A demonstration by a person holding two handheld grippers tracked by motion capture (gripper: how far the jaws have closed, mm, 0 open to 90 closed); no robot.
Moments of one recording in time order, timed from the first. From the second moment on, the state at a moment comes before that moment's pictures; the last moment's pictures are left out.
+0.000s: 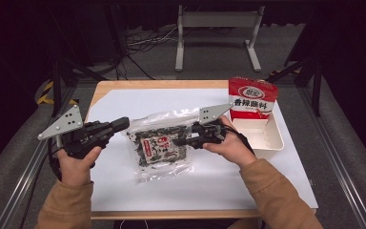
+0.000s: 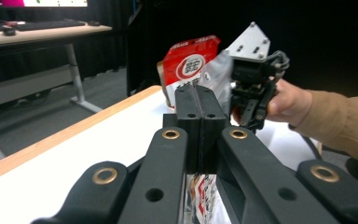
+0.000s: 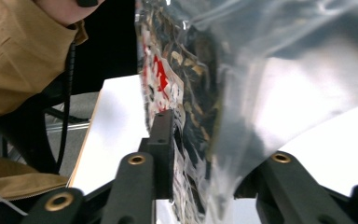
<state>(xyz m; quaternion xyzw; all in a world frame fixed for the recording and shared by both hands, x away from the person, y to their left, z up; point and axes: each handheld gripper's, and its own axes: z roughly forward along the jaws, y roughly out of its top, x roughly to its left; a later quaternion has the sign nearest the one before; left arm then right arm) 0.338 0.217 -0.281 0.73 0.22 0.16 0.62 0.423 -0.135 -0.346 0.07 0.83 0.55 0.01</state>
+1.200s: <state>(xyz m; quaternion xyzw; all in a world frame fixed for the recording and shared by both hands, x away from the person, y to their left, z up) 0.352 0.220 -0.296 0.74 0.21 0.14 0.62 0.399 -0.208 -0.305 0.11 0.82 0.55 0.03</state>
